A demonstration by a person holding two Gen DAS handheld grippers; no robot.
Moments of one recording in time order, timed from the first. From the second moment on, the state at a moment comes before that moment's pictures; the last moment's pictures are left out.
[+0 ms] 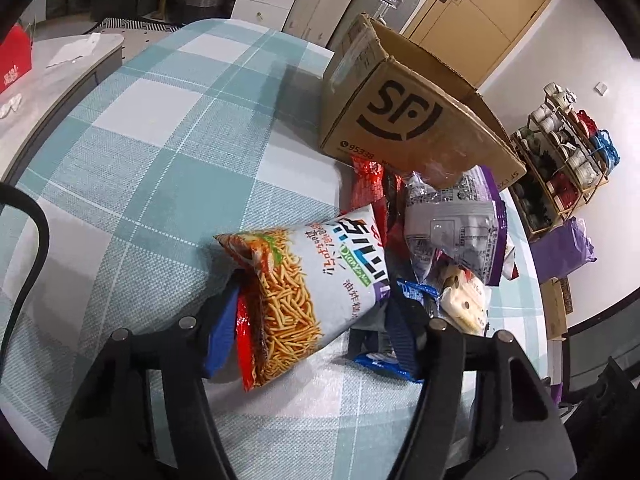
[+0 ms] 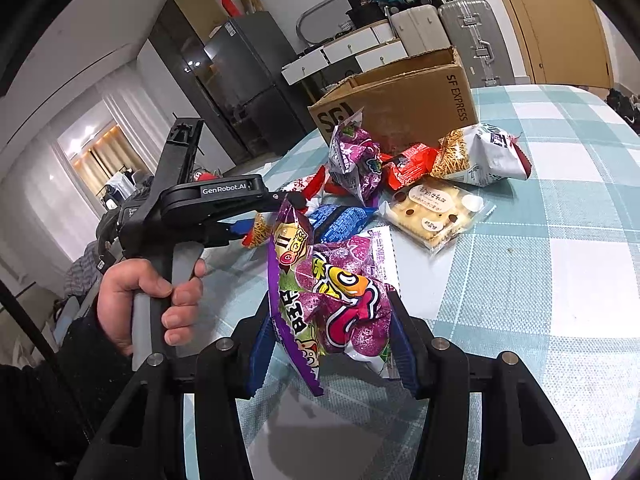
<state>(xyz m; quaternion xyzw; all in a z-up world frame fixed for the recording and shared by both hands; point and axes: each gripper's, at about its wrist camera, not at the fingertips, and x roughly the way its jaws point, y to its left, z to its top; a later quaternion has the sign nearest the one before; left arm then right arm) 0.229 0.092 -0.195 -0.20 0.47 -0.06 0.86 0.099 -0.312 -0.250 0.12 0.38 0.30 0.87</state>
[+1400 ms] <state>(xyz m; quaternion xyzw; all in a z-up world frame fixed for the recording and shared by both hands) 0.065 0.115 -0.061 -0.16 0.33 -0.12 0.92 0.076 -0.295 -0.171 0.13 0.33 0.31 0.88</state>
